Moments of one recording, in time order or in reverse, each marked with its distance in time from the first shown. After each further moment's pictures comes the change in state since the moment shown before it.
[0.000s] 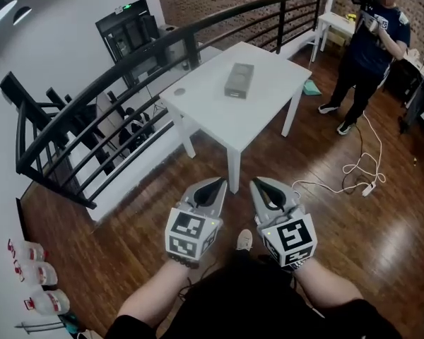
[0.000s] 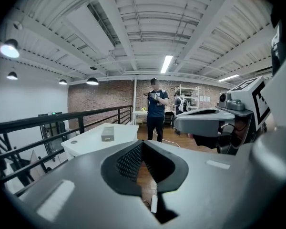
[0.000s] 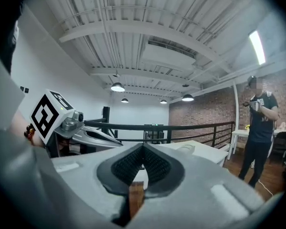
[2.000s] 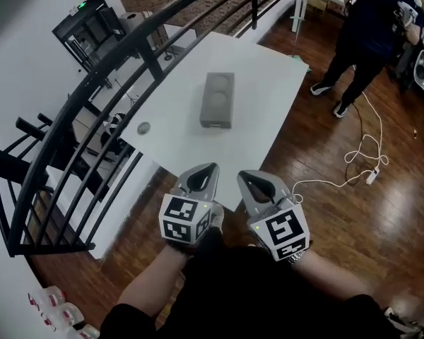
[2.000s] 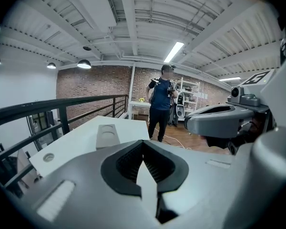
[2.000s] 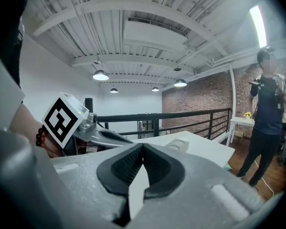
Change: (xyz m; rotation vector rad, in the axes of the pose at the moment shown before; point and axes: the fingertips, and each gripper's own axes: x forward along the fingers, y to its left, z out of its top) left arm 0.282 0.174 0.037 -0.038 0.129 -0.114; right arm 0.243 -0.182 -0.014 0.079 0.137 -0.044
